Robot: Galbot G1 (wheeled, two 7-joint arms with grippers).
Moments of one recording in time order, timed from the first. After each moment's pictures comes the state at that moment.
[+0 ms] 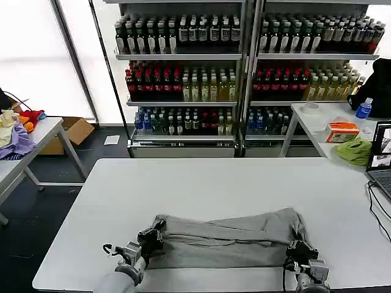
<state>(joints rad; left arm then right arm) 1.32 -1.16 -0.22 -1.89 -0.25 0.37 -0.08 -1.56 1.29 0.56 1.99 0.25 -0.31 0.28</state>
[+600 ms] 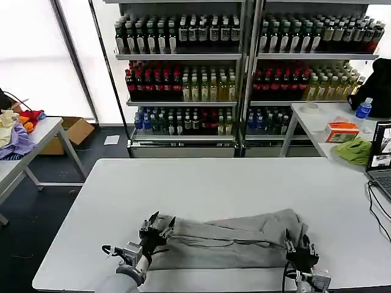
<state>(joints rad) 1.36 -1.21 -0.25 -1.99 -0.22 0.36 -0.12 -1.60 1.31 0.57 2.09 0.28 -0.21 0.30</state>
